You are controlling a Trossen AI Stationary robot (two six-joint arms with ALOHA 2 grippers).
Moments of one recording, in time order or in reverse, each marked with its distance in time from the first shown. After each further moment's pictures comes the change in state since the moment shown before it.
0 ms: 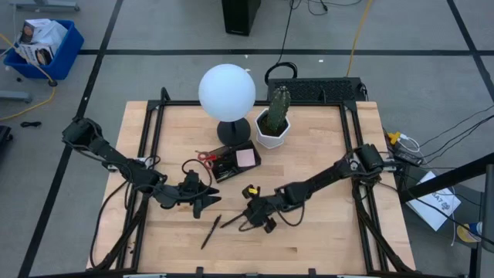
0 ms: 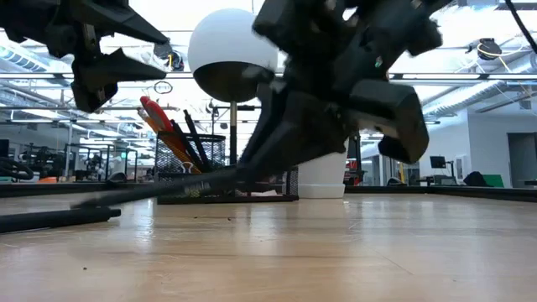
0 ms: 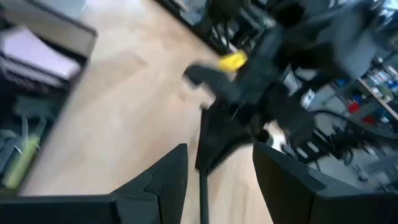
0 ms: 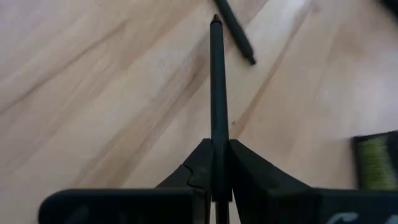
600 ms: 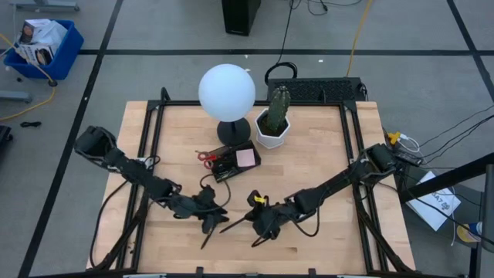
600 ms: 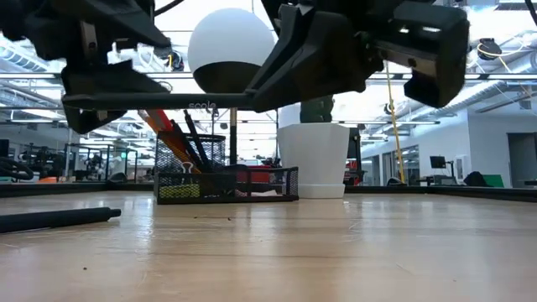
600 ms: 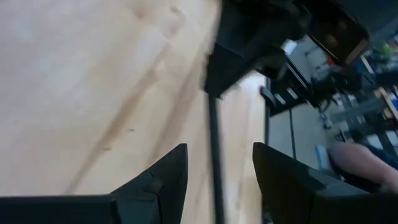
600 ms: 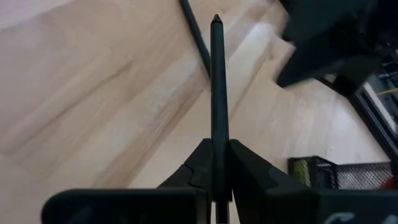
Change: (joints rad) left arm 0.007 0.257 0.154 0.000 0.266 -0.126; right arm 0.107 -0.105 0.002 -0.024 0.196 -0.086
